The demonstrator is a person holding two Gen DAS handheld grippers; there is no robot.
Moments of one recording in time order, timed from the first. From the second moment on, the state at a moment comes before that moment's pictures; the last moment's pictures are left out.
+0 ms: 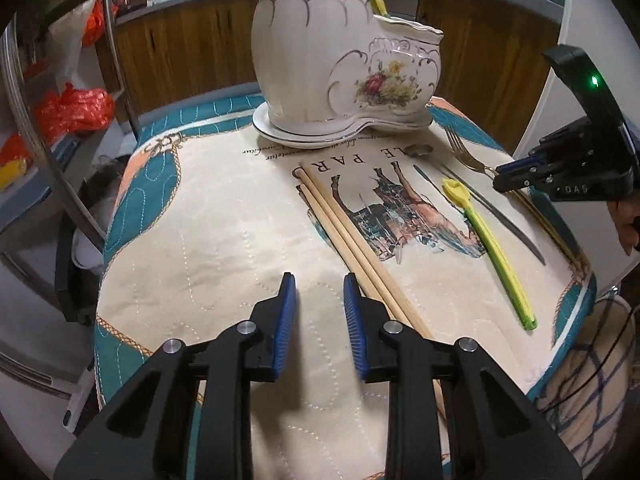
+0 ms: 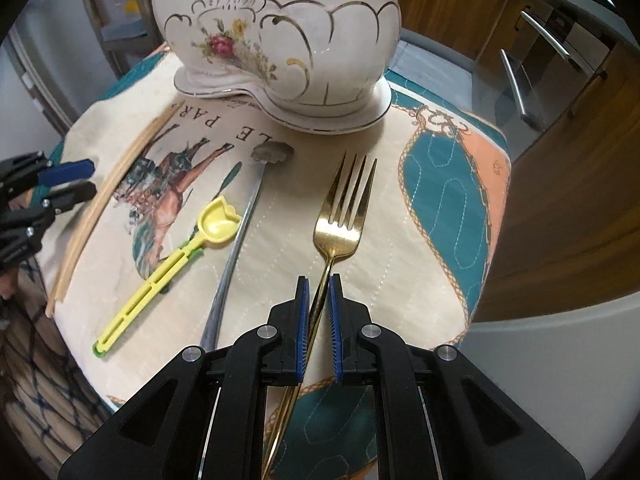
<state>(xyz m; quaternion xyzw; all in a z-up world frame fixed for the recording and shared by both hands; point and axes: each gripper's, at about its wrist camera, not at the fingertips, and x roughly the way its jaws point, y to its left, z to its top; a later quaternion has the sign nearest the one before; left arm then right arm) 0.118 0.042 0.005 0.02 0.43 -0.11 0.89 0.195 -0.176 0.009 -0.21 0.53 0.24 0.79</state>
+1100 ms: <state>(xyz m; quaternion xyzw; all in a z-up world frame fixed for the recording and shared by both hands) 0.130 0.014 0.011 0.07 0.50 -0.09 0.86 0.192 -0.160 0.011 -0.27 0.54 0.24 0.76</state>
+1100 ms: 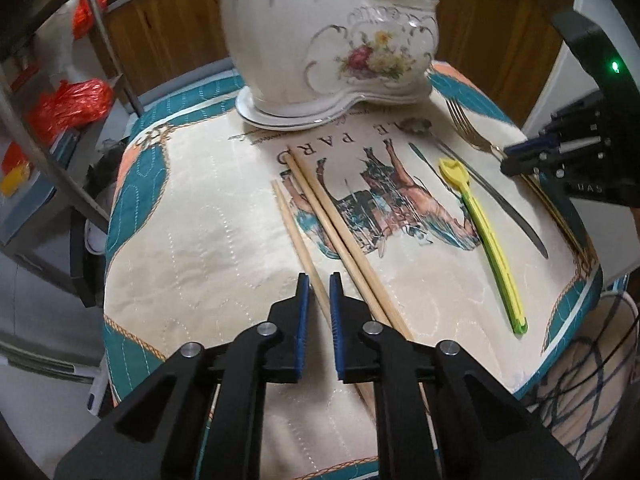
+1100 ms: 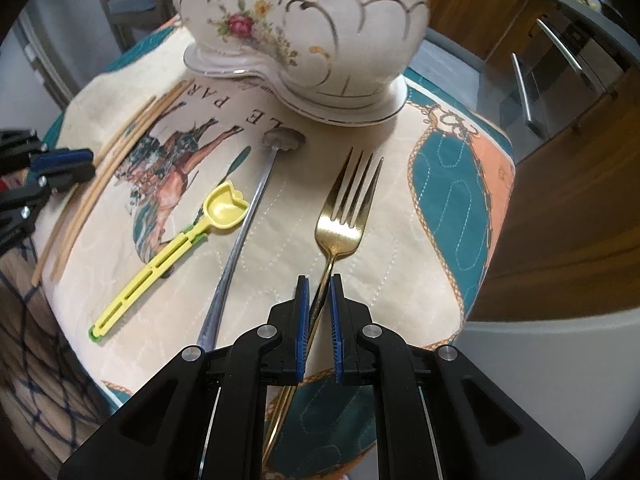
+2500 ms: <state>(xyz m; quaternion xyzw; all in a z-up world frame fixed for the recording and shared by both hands) 0.113 0.055 0.100 -0.05 0.31 -0.16 0.94 0.165 -0.222 0.060 0.00 0.37 0.33 0.87</state>
